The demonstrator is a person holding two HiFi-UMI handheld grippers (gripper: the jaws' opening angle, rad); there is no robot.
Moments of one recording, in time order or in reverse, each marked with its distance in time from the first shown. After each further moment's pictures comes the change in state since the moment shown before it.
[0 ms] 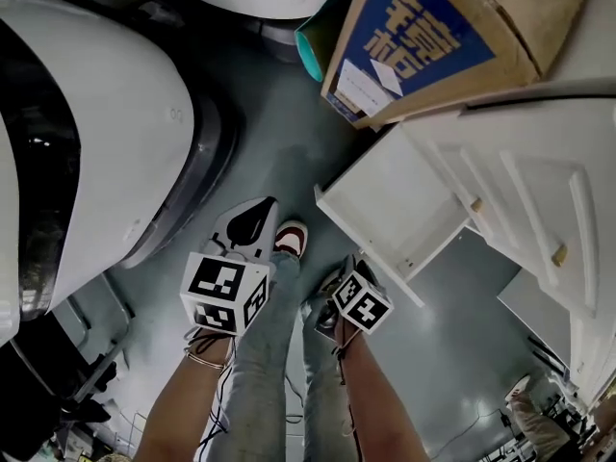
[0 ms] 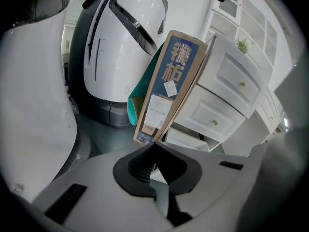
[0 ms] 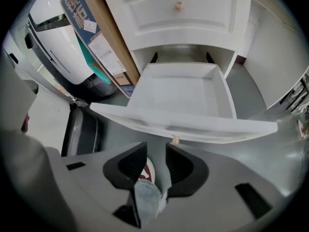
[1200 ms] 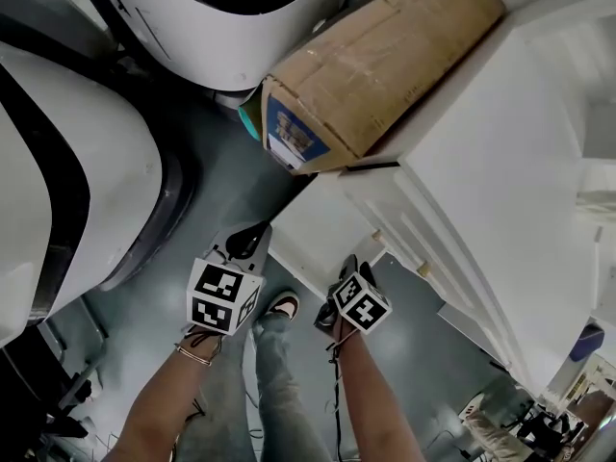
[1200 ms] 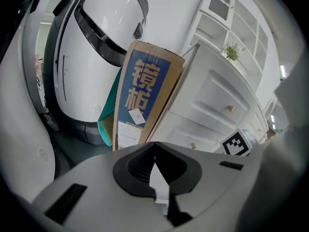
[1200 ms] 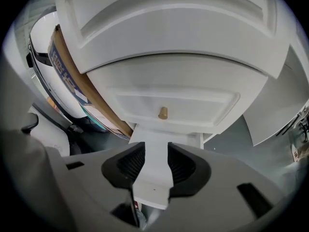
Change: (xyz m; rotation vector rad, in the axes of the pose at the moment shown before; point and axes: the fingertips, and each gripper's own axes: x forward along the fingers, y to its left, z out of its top) left arm 0.007 -0.104 0.110 0.075 -0.006 -0.134; right arm -0.118 -0.043 0.207 -0.029 -0.226 -0.067
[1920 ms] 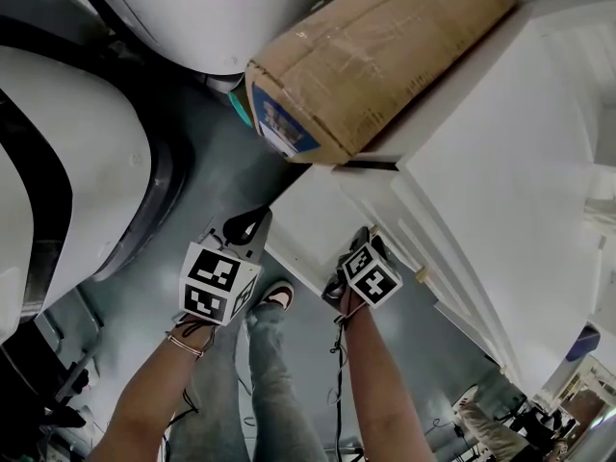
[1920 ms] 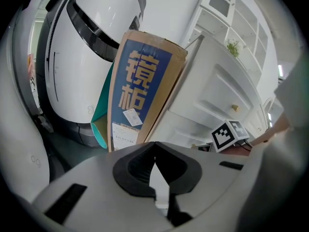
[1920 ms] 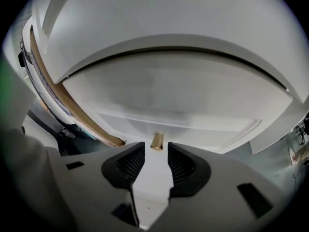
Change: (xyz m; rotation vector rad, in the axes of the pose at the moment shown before) left arm 0.029 -0.003 0.010 0.021 0.026 -0.027; right arm 0.038 -0.012 0.055 -0.007 -0.047 -0.049
